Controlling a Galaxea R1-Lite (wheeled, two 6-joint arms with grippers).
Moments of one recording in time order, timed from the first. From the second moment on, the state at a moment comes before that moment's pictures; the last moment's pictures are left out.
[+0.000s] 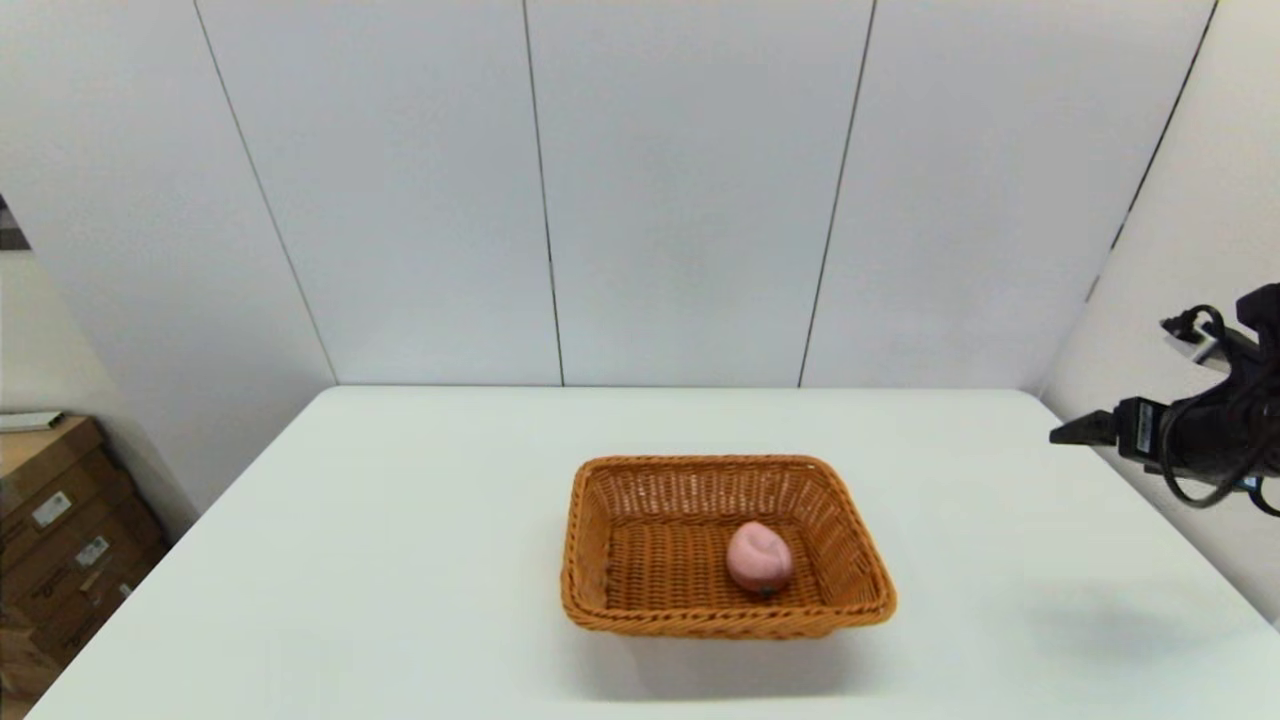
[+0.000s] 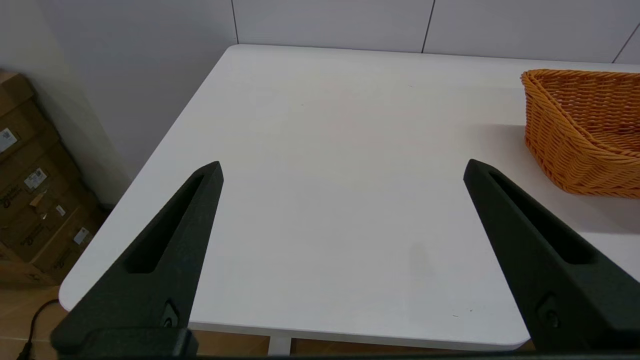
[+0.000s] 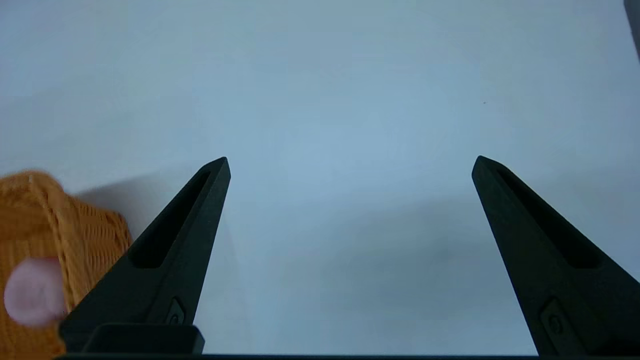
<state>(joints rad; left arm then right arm) 0.00 0.00 -0.05 0.12 0.04 -0.06 -0.33 1.78 -1.02 0.08 0.24 0.07</state>
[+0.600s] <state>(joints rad) 0.00 0.00 -0.05 0.12 0.04 -0.07 -0.38 1.42 -0.80 0.20 0.45 -0.04</state>
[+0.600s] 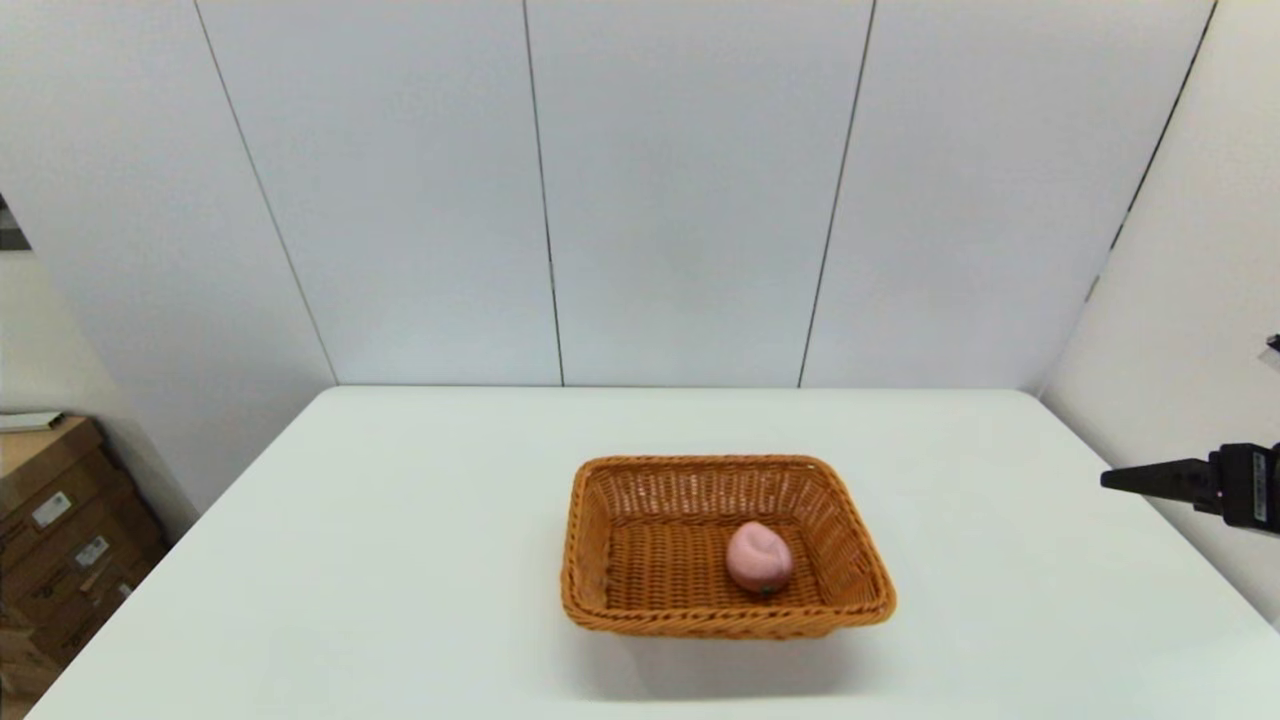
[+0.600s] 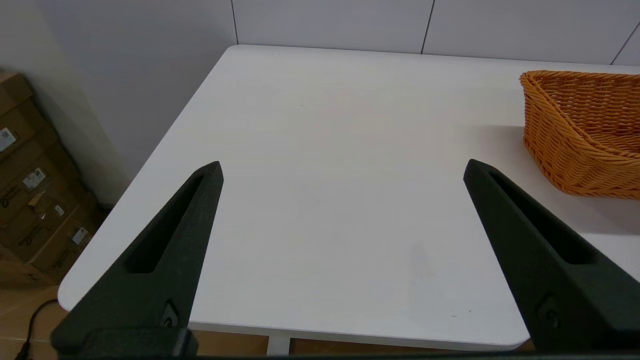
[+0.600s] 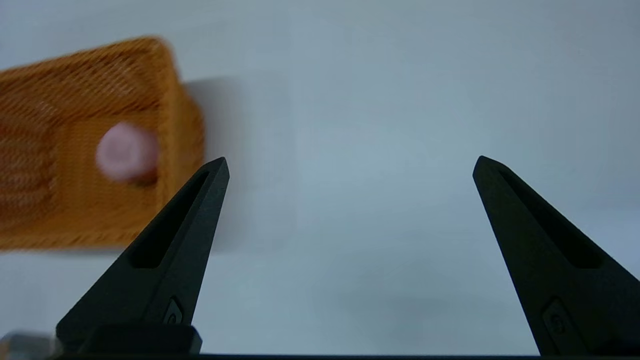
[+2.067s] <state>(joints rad) 0.00 0.00 -0.05 0.12 0.04 -0.07 -0.02 0.45 -0.42 0.40 0.20 0.06</state>
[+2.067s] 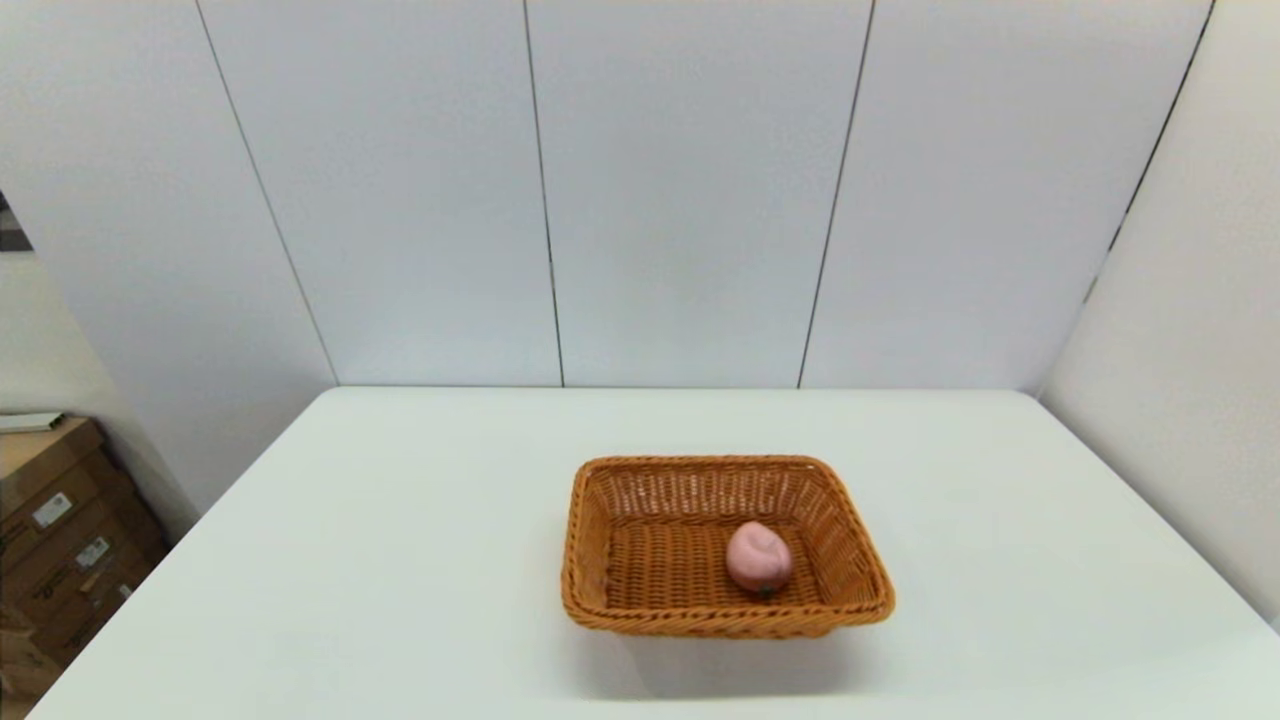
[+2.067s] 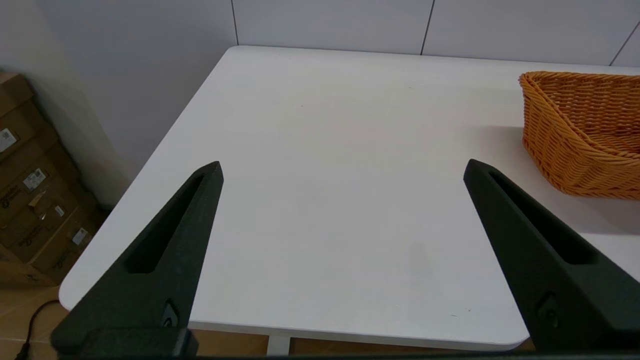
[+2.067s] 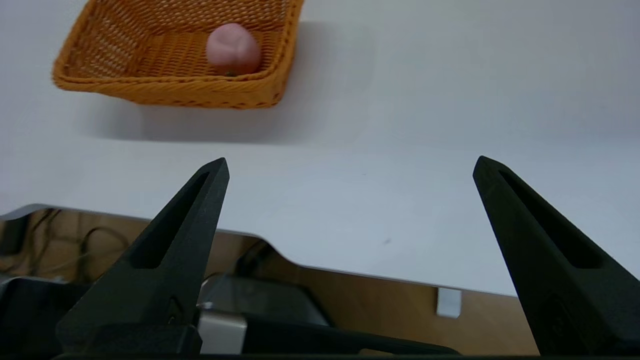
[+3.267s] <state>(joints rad) 0.00 0.00 -0.05 0.12 0.04 -0.07 0.01 0.00 -0.09 0.24 0.02 -0.04</state>
